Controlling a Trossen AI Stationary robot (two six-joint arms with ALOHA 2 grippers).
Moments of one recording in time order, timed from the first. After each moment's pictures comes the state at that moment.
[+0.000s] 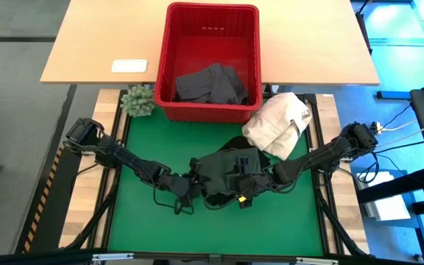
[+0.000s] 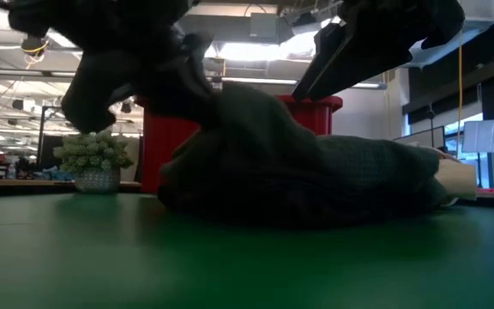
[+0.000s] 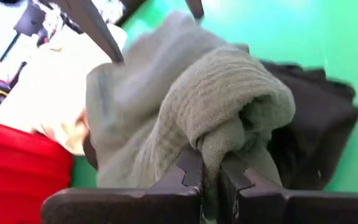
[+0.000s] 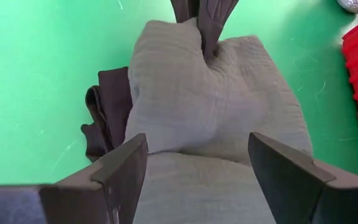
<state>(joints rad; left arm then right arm) -0.39 1.67 0.80 0.23 -0.51 0.39 0.41 1.62 1.07 -0.29 0.38 0.04</state>
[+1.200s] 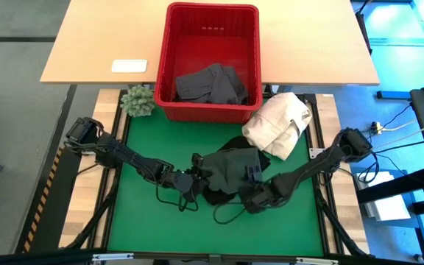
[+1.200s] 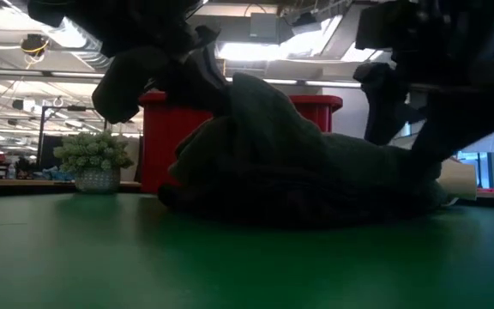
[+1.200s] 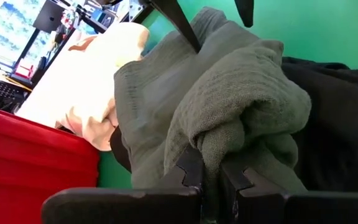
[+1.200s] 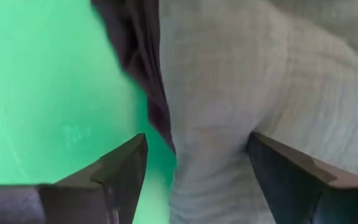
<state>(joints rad) -0.35 1.67 0.87 0.16 -0.56 0.44 0.52 1.71 1.07 -0.62 0.42 0.18</state>
